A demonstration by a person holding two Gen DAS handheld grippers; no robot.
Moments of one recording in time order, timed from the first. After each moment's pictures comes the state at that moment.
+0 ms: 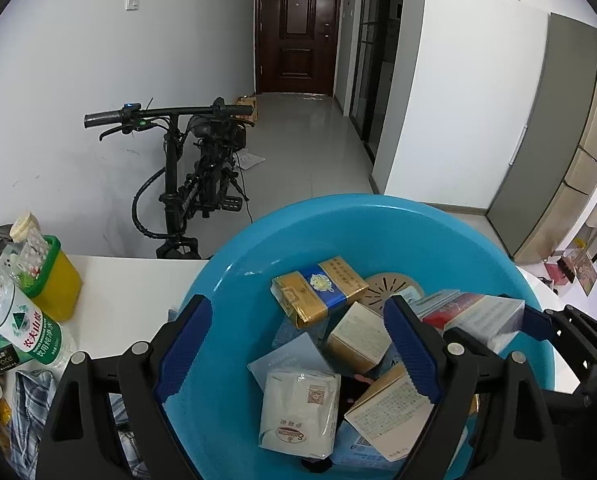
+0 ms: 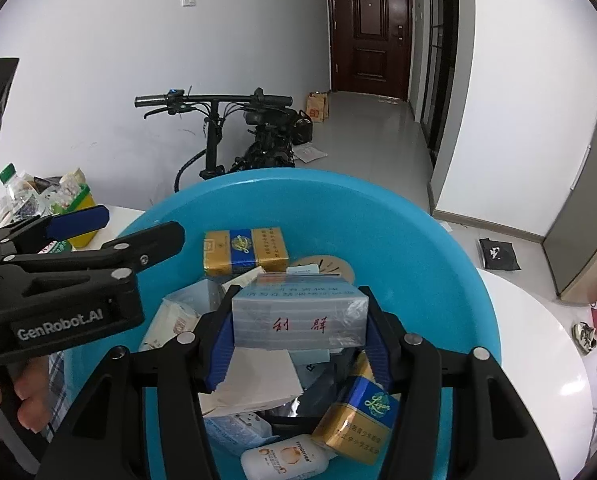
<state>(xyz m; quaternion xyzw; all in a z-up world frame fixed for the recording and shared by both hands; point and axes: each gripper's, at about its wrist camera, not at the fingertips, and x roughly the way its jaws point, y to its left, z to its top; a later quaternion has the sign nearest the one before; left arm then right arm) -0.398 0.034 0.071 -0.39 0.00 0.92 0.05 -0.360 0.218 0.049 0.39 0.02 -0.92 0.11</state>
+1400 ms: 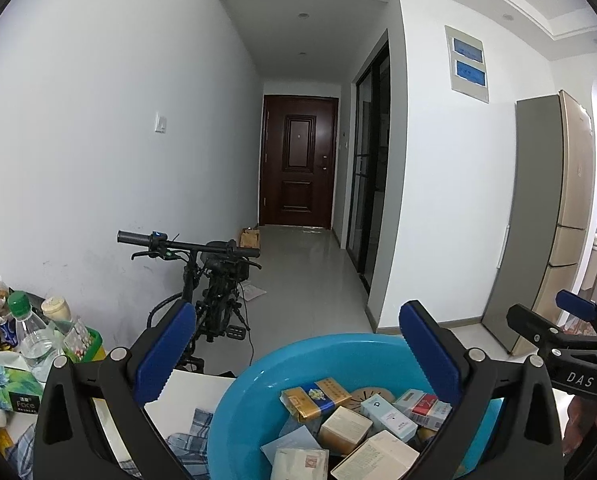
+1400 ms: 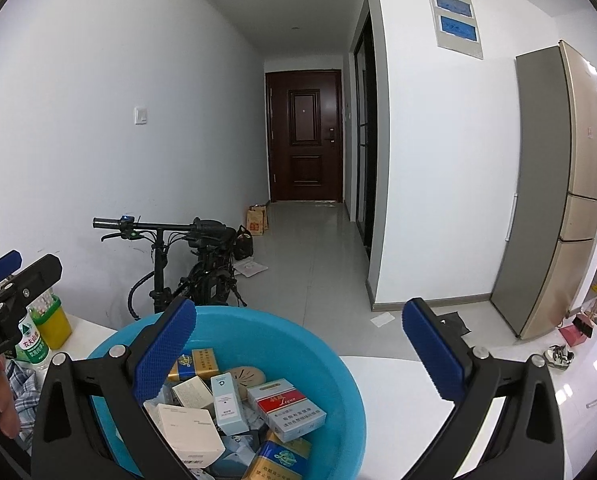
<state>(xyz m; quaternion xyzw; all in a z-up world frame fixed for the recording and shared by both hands) -0.310 0.016 0.153 -0.14 -0.02 0.99 0.05 -0.308 0.275 0.142 0.18 -0.01 -0.98 0.00</state>
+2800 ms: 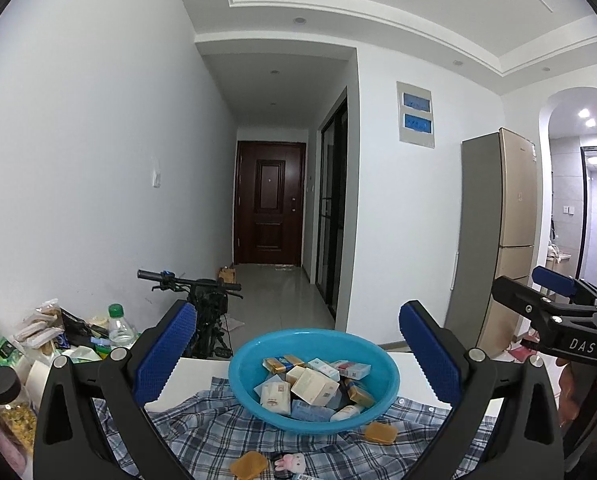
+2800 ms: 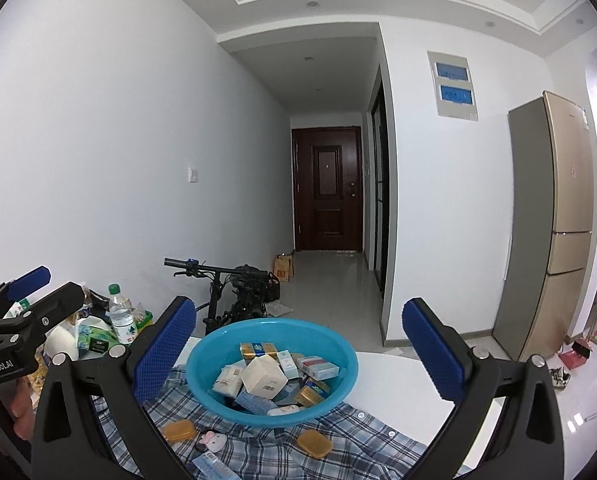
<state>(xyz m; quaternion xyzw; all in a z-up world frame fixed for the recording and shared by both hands) -0.015 -0.008 0.243 -0.06 -0.01 0.99 0.10 -0.032 0.256 0.237 0.08 0.00 -1.00 0.05</state>
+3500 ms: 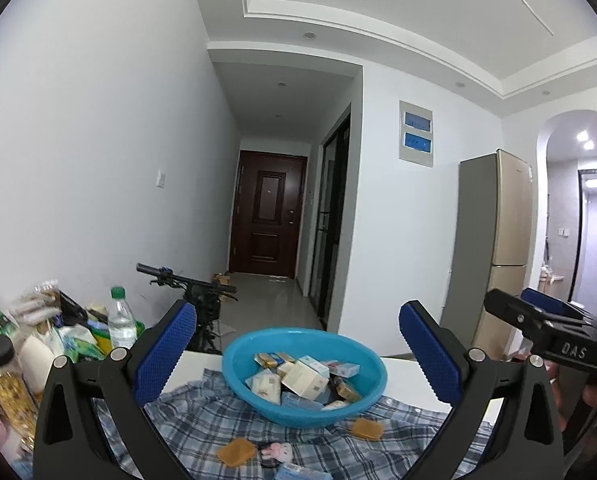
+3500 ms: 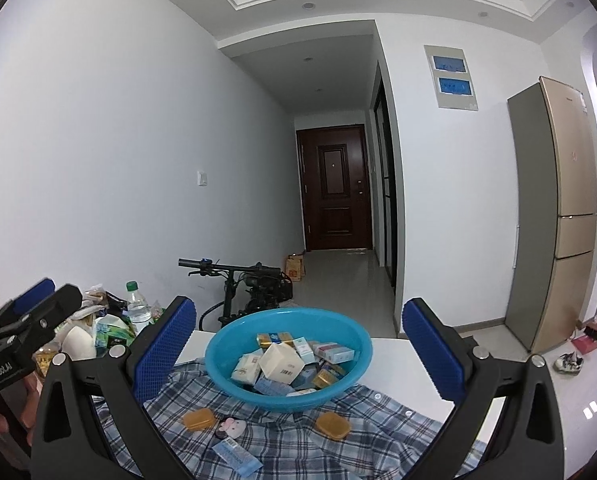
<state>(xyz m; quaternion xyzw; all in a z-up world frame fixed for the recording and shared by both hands) 0.025 -0.023 0.207 -0.04 -0.05 0.99 0.12 -0.002 0.260 0.207 0.08 -0.03 -0.99 0.07</state>
